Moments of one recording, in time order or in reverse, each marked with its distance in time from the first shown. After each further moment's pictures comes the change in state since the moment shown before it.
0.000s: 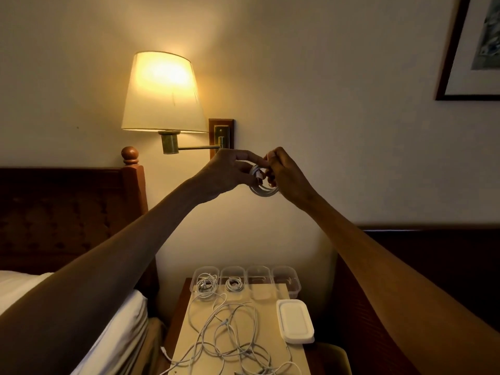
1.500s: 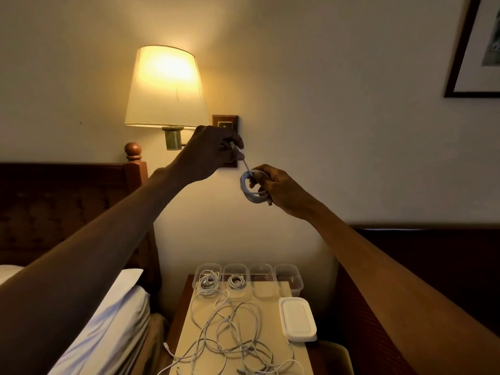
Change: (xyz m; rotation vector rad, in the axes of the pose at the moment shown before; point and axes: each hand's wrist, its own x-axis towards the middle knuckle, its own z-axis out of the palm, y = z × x) left_hand 0.001 -0.001 -0.045 0.649 0.246 0.332; right_hand -0.009 0.015 0.016 0.039 -0.272 0.074
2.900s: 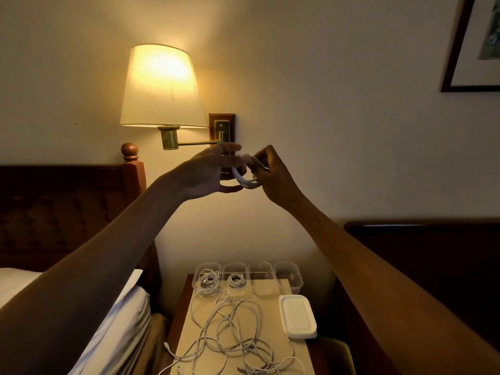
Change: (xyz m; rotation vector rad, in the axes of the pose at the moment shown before) left_hand -0.017 0.006 0.015 -1.208 -0.314 -0.782; right_hand 0.013 -0.011 0.014 -0.035 0.295 -0.155
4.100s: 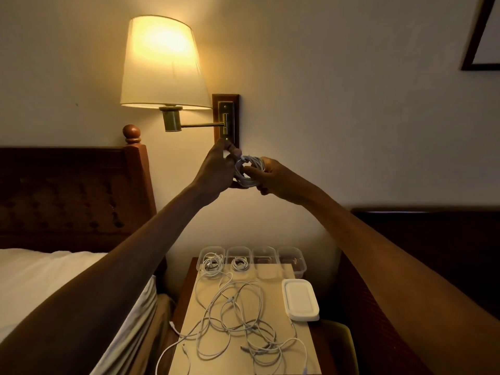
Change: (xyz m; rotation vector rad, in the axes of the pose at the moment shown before) left_hand 0.006 -0.052 0.019 0.333 0.417 0.228; right_hand -0.014 0.021 0.001 -0.096 -0.418 0.190
